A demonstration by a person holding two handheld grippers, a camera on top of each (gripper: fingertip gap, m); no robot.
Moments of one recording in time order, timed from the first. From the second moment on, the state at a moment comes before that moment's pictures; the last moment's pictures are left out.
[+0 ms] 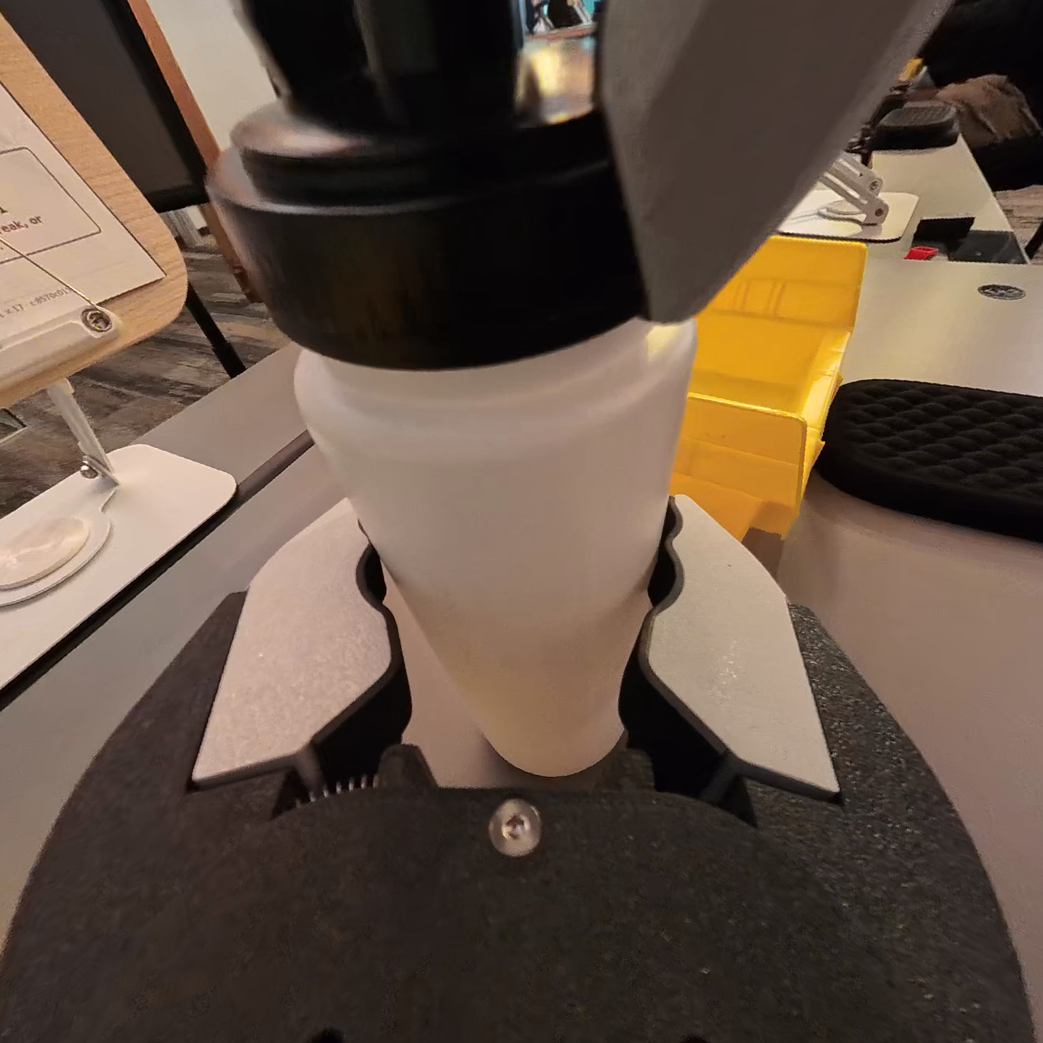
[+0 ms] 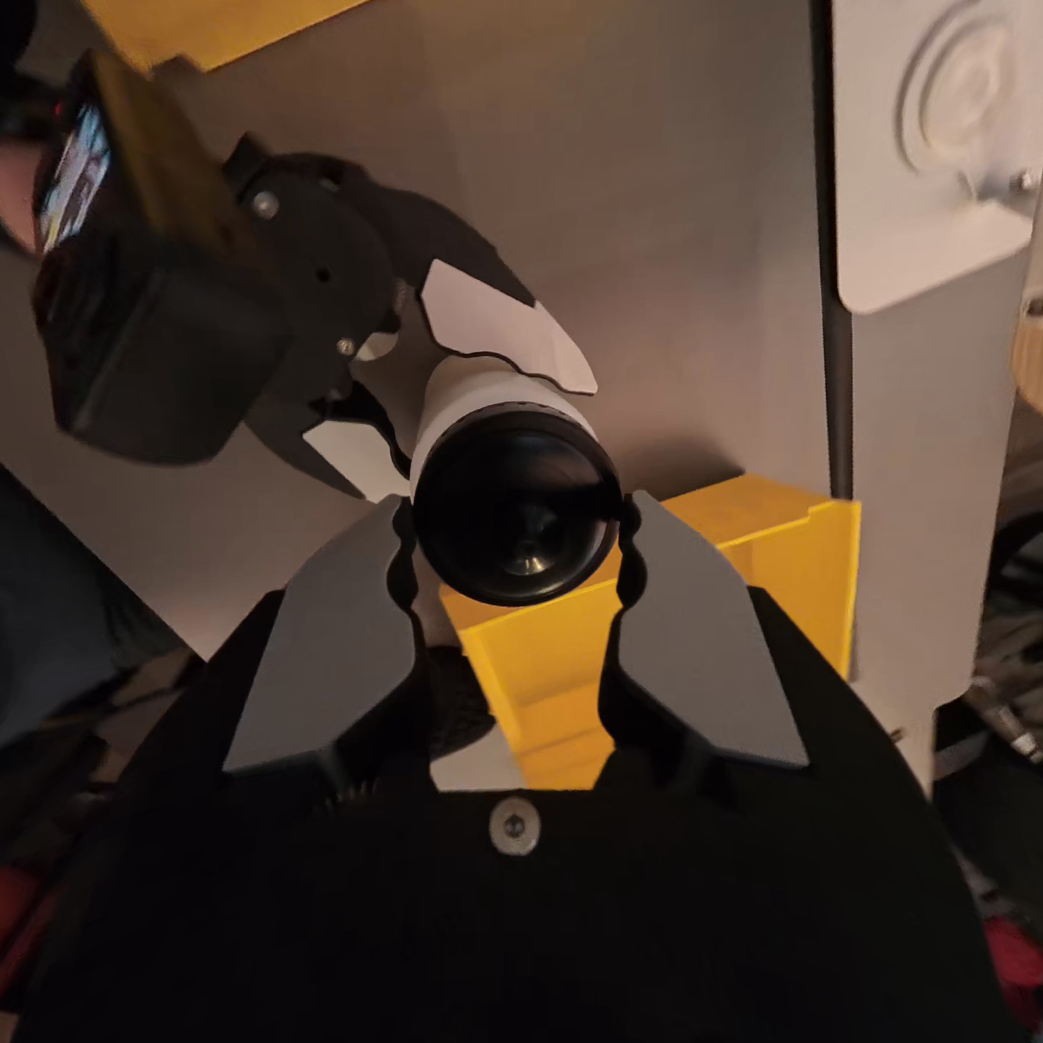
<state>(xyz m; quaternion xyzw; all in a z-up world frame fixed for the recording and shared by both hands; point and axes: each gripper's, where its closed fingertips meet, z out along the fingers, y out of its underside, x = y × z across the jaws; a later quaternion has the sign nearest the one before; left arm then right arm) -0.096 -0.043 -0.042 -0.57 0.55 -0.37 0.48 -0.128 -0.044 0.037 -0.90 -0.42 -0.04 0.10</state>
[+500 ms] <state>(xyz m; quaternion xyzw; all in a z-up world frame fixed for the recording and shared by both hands) -0.096 -0.044 -0.042 -0.57 0.55 -0.37 0.48 -0.127 -0.043 0.034 -0.94 -0.29 0.01 0.16</state>
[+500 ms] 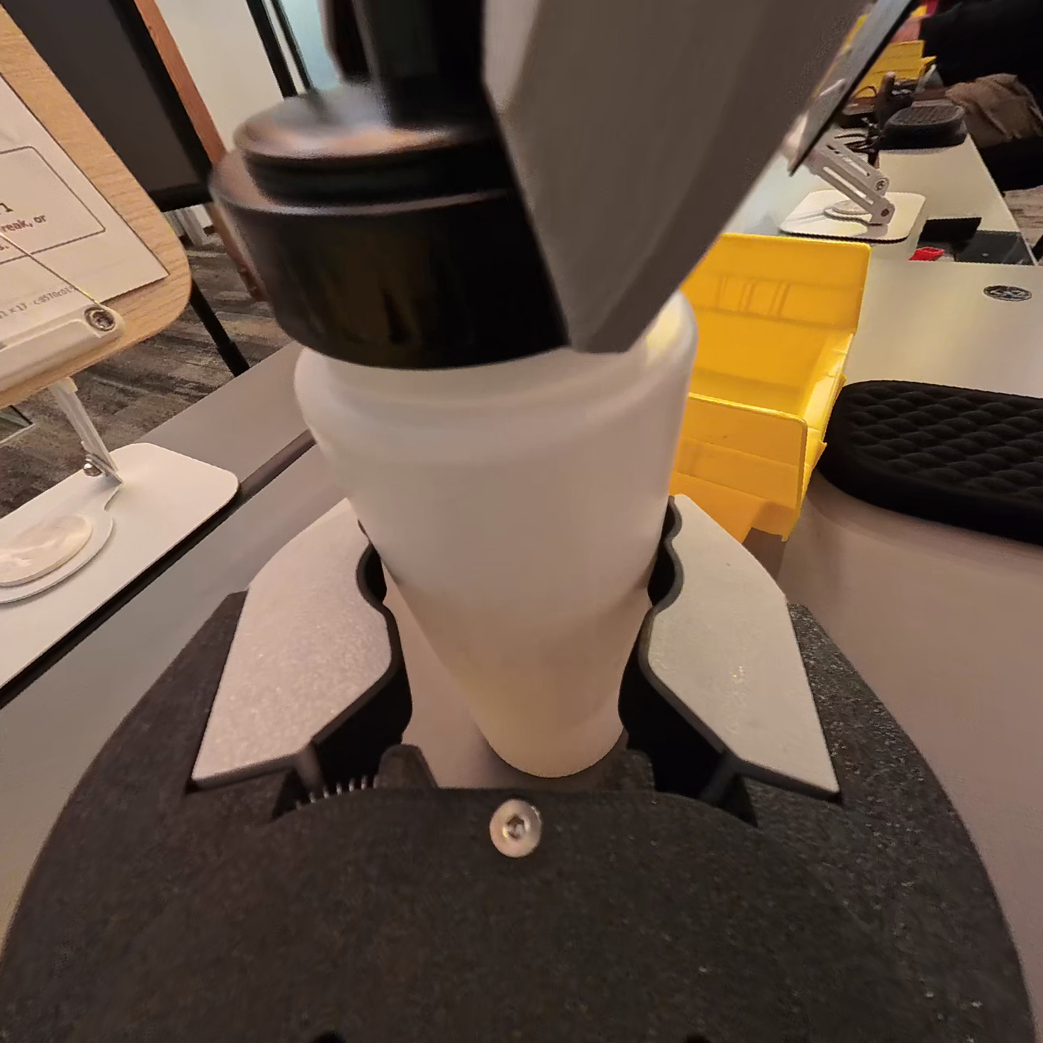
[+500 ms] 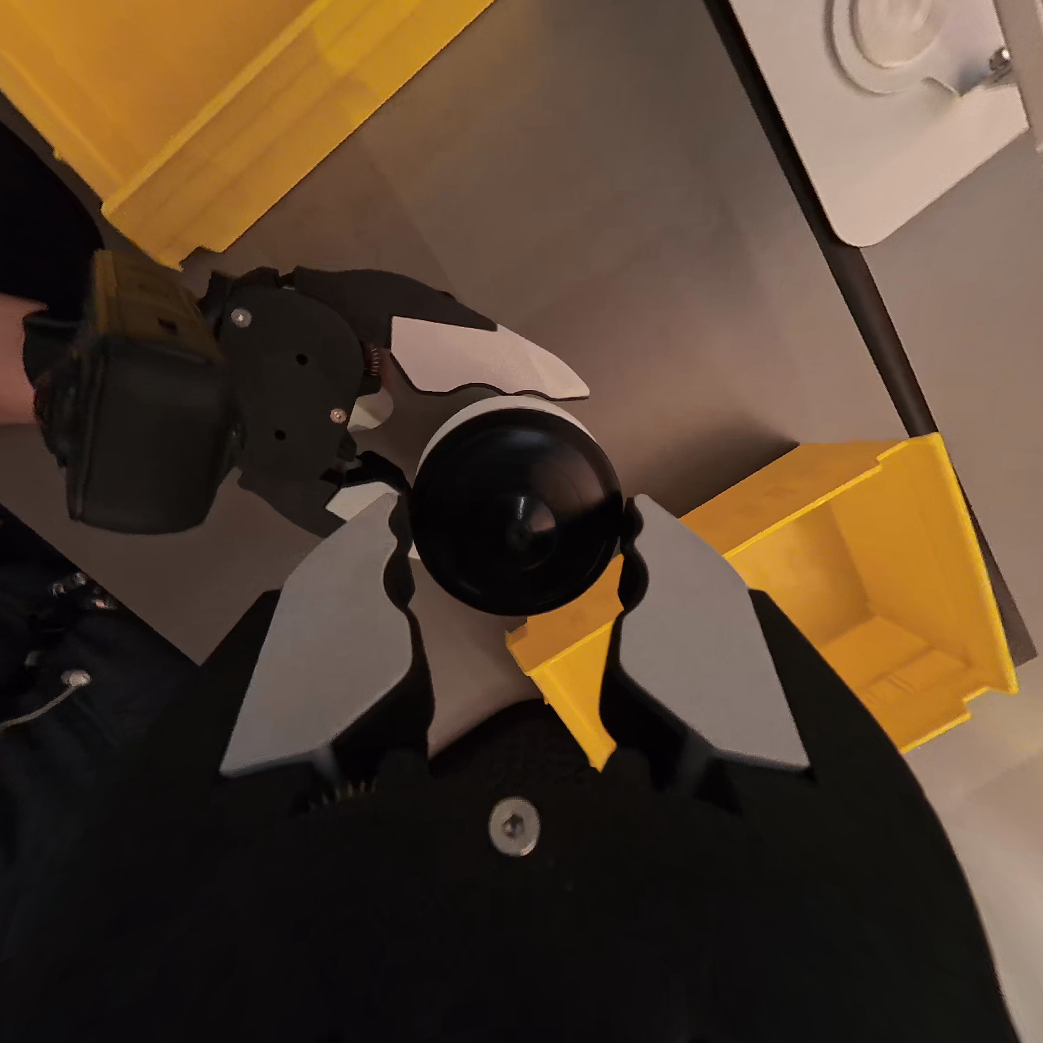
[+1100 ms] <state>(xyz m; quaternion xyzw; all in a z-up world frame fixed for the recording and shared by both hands) -0.097 -0.070 -0.034 -0.57 0.55 -0.50 0.36 -0.126 -0.040 0.041 -0.84 -0.45 0.23 0.20</state>
